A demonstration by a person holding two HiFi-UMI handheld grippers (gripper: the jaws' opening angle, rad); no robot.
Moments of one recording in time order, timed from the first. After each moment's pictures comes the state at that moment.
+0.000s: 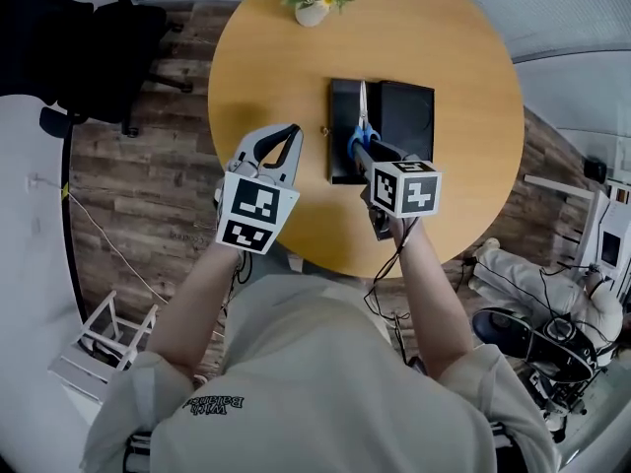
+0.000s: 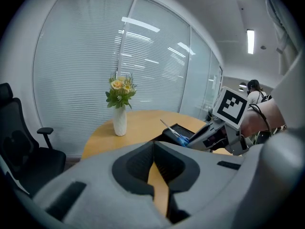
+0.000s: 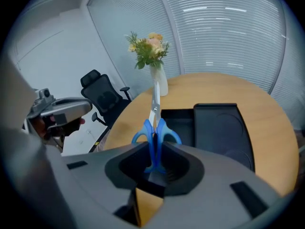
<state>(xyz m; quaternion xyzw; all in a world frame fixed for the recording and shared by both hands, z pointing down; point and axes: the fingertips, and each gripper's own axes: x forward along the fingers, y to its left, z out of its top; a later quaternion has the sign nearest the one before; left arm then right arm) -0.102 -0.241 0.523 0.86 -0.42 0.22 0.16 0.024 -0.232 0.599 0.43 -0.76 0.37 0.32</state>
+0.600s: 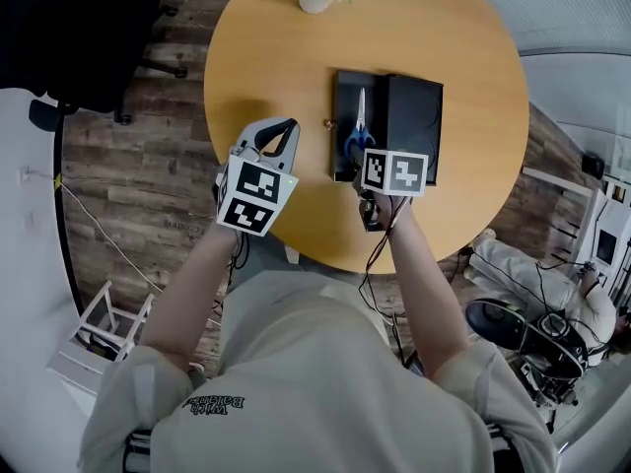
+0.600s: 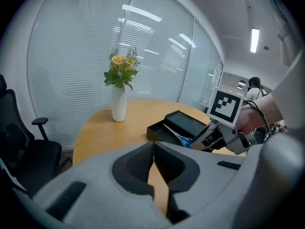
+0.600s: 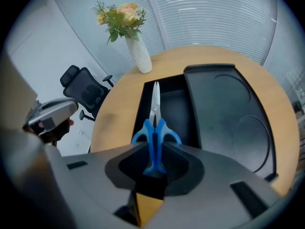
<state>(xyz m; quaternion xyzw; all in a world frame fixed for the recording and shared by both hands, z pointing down) -0.108 -0.244 0.589 0.86 -0.40 0.25 0.21 0.034 -0.216 0.673 0.45 -0.67 0.46 0.37</state>
